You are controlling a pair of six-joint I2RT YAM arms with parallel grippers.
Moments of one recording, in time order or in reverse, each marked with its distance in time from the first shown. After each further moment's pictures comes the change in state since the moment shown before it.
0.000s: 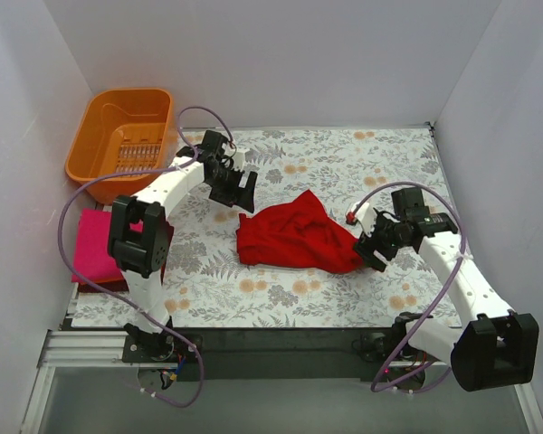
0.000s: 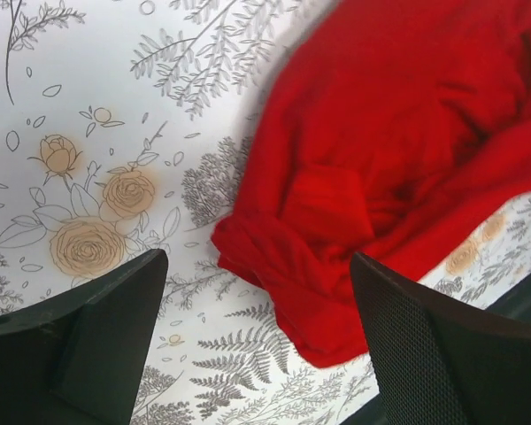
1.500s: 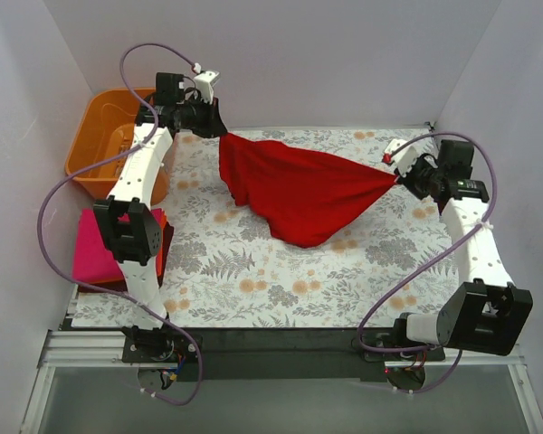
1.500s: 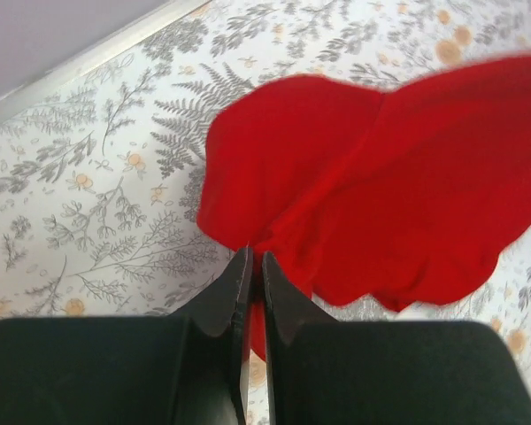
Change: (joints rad) left arm 0.192 0.156 0.602 0.035 0.140 0.069; right arm -0.278 0.202 0.283 0.315 0.040 -0.153
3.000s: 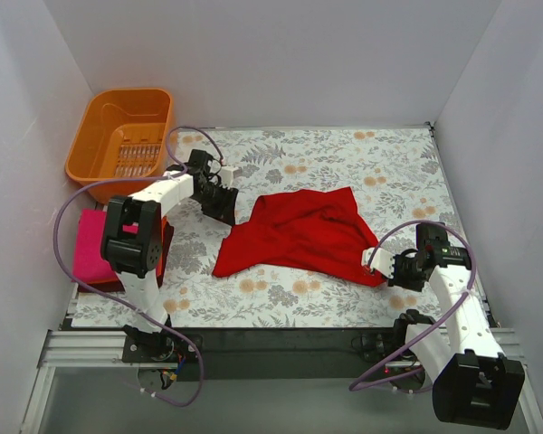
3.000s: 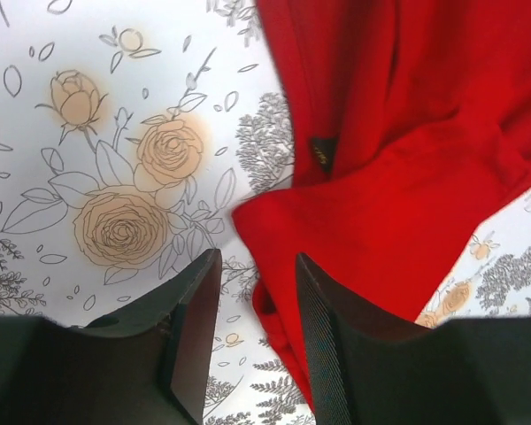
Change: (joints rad) left arm -0.099 -0.156 -0.811 0.087 -0.076 0.098; right arm 0.021 -0.426 -0.548 -0.472 0.081 -0.474
